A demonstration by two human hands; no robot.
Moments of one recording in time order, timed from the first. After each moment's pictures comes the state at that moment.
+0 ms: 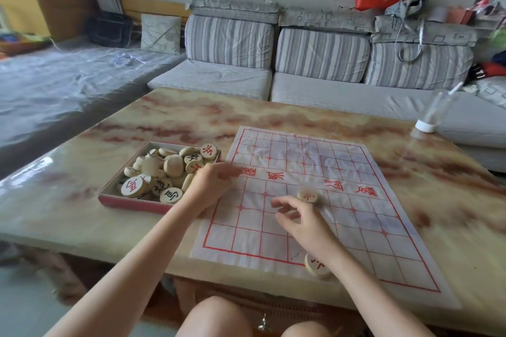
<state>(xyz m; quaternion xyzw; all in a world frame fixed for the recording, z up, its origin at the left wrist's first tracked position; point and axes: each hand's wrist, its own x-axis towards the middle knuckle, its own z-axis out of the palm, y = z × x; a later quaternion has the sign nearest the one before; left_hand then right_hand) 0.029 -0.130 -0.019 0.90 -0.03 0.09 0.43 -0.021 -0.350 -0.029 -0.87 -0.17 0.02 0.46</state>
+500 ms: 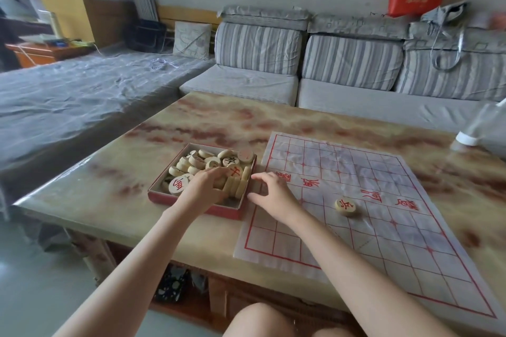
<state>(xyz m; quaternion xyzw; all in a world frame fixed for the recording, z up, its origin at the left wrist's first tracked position) 0.002 -0.046 -0.025 0.95 0.02 0.11 0.30 0.037 -0.222 -0.029 -0.91 -0.22 0.01 0.36</state>
